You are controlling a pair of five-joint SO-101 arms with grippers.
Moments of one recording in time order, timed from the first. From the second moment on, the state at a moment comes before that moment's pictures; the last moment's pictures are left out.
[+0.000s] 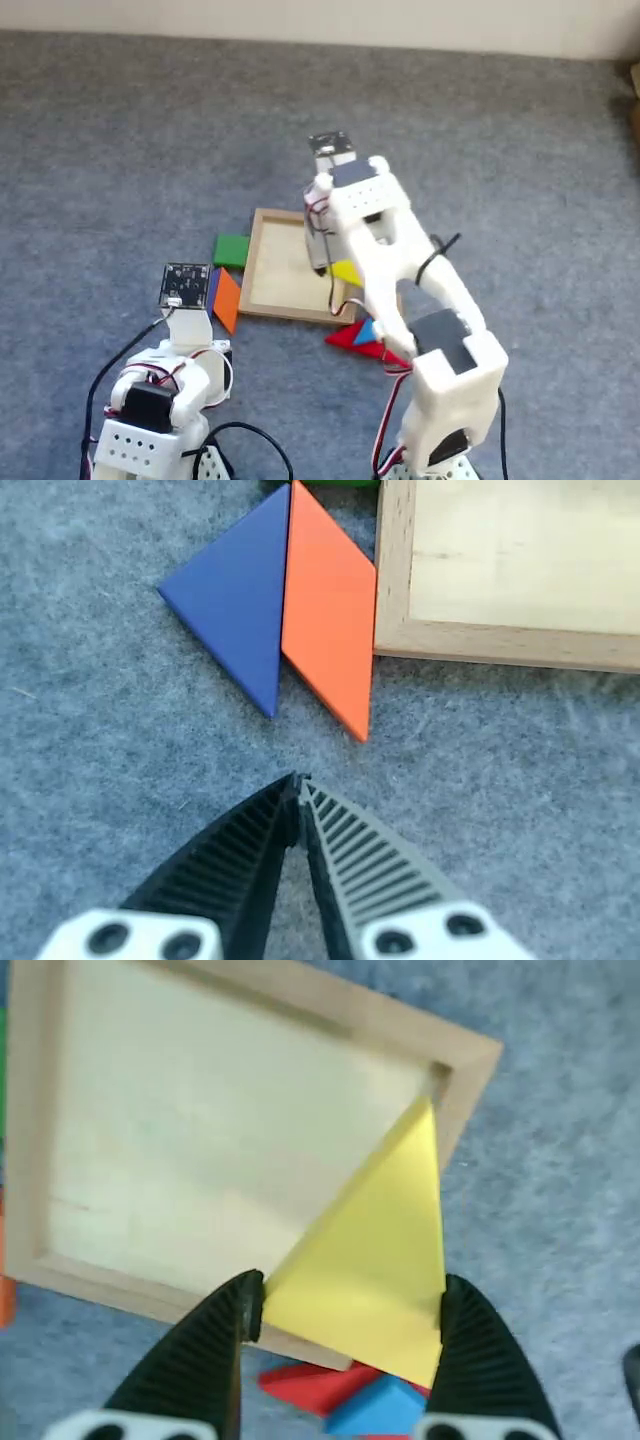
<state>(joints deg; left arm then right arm) 7.5 -101.5 96.0 76.3 17.1 -30.9 16.0 -0.9 79.6 -8.2</state>
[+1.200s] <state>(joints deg) 7.5 -101.5 96.0 76.3 17.1 -34.9 16.0 -0.9 72.5 -23.4</state>
